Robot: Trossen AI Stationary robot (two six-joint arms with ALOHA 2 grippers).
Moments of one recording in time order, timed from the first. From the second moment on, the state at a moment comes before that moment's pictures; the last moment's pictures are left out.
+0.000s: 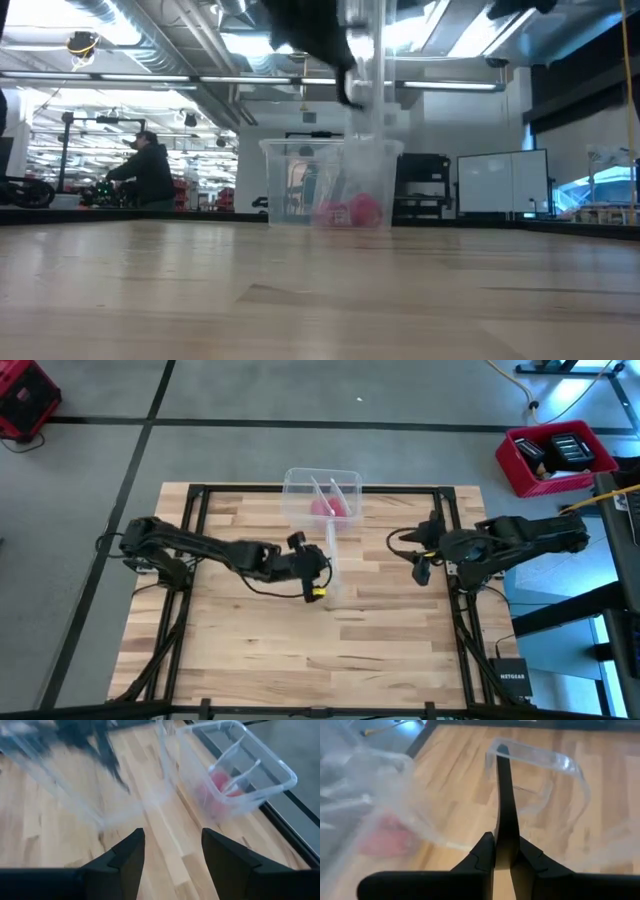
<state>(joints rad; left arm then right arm) -0.15 1.65 1.34 -0.41 -0.49 -0.21 0.27 0.92 1.15 -0.94 0.48 0.41</state>
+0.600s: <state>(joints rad) 0.22 1.65 1.94 -1.27 -0.37 0.17 0.17 0.92 0.80 -0.62 0.60 0.31</state>
